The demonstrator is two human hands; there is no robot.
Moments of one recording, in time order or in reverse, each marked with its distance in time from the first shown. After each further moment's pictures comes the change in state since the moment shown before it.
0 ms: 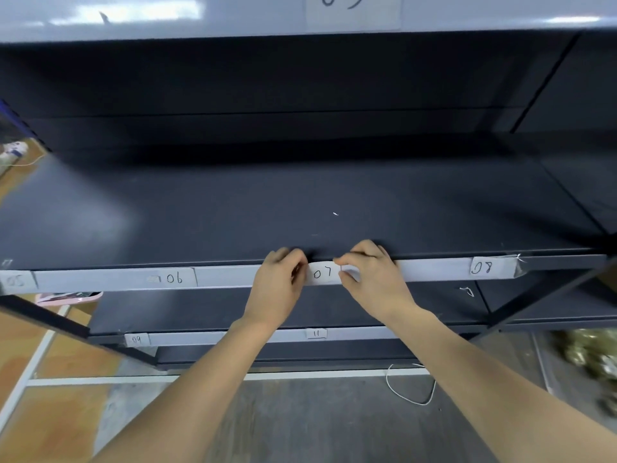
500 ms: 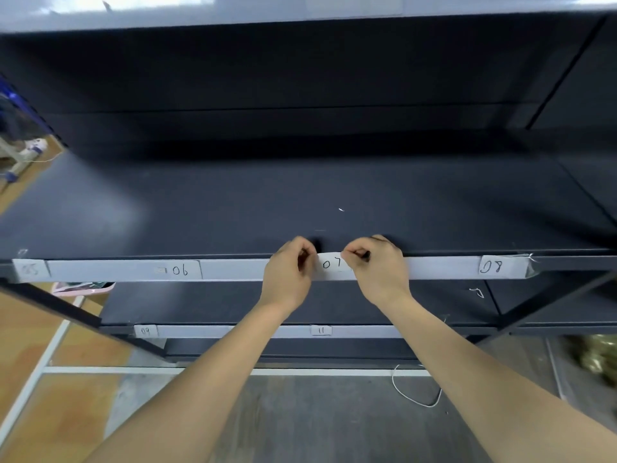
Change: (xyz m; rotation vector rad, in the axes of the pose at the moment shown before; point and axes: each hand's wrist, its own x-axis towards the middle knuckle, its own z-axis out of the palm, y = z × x) left_hand 0.007 0.014 0.005 -0.255 -0.037 -0.289; right_hand 0.011 -0.009 0.003 0.261 0.163 0.200
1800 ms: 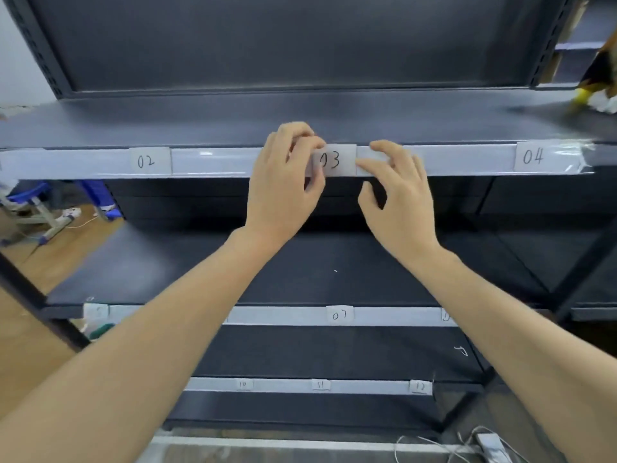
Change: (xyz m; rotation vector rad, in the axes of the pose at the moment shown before) left_hand 0.018 0.218 -0.173 0.348 0.634 0.807; right_hand -0.006 -0.172 -0.178 -0.152 0.530 -0.753
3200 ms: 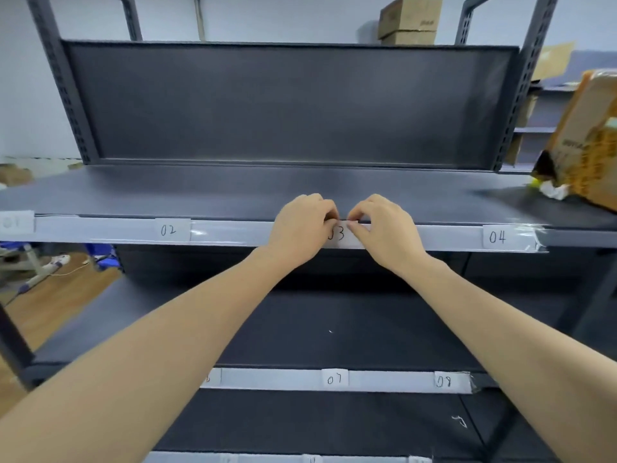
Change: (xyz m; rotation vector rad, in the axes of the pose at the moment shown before) left_hand 0.059 0.005 -0.002 0.081 -0.380 -0.051; right_hand 0.074 -0.005 -0.018 -0.136 -0.314 0.083
